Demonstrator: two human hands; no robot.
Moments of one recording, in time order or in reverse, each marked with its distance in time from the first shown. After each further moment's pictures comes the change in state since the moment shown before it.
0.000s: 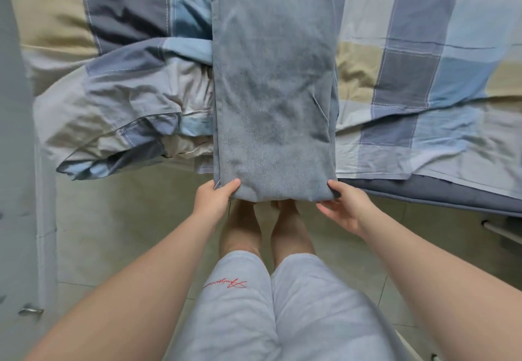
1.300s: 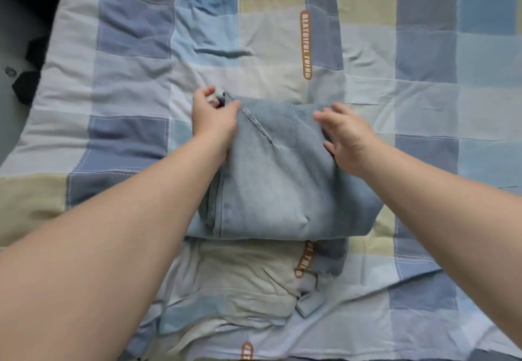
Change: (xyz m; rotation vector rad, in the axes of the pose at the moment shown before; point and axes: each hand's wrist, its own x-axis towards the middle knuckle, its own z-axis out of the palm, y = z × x) left_hand 0.153 0.422 0.061 -0.161 0.176 0.641; right_hand 0.032 -0.353 0.236 -0.215 -0.200 -0.703
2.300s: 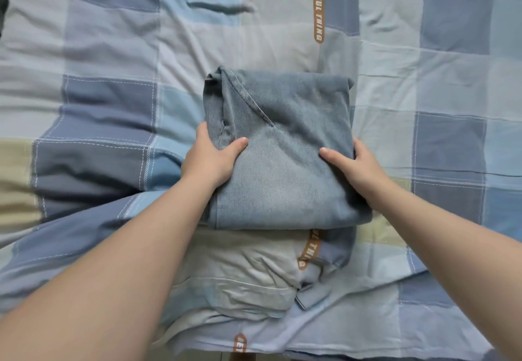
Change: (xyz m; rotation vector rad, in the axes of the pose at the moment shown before) left_hand -0.030 -0.107 -0.026 0.583 -0.123 -0.080; right_hand 0.013 0.117 -0.065 -0.456 -0.004 -0.116
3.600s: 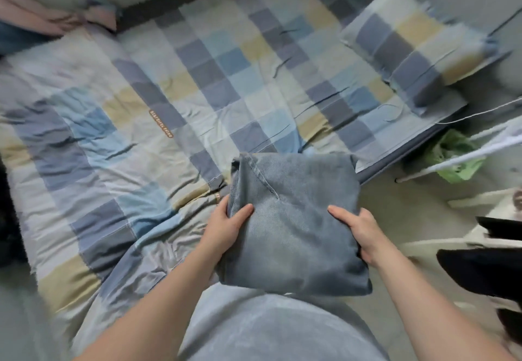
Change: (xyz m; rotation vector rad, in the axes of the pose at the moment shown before) left_hand -0.425 0.104 -0.109 -0.061 -0.685 0.469; right_hand -0.574 -0.035 -0.150 0.903 0.518 0.254
